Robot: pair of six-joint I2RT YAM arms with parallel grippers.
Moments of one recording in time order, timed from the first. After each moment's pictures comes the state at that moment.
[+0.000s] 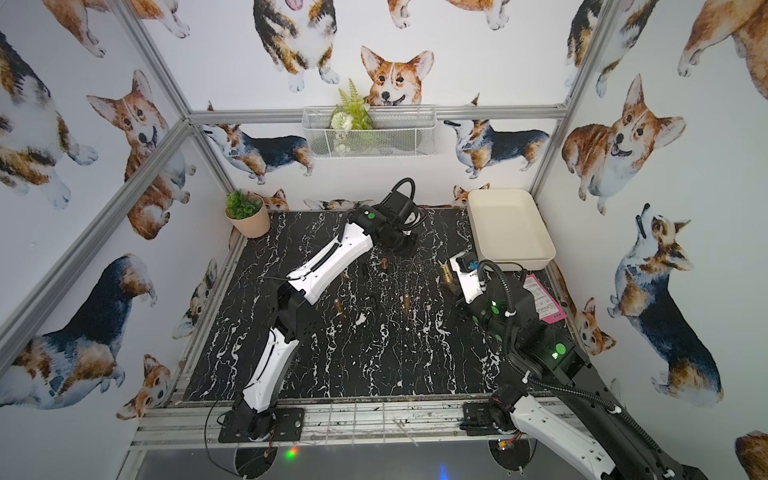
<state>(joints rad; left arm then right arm) -0.76 2.35 2.47 -1.14 0.09 -0.34 0.70 0.67 0.95 -0.67 0.08 0.07</state>
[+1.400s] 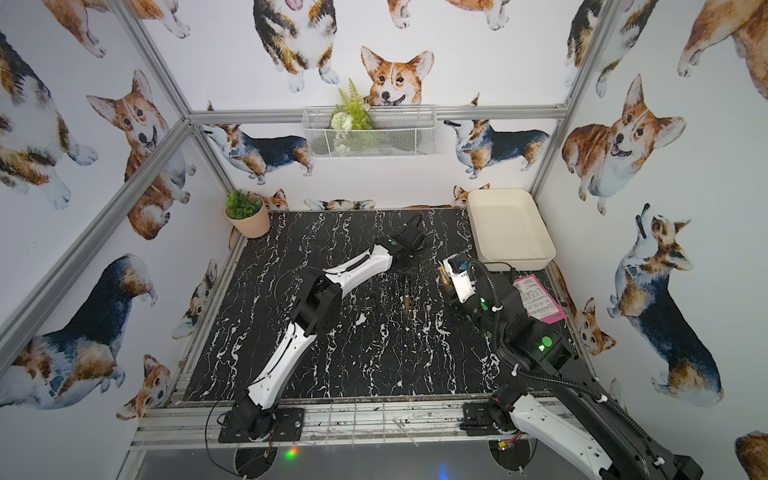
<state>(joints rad) -0.77 2.55 2.26 -0.82 -0.15 -0.42 0.70 0.71 0.91 -0.64 0.11 0.04</state>
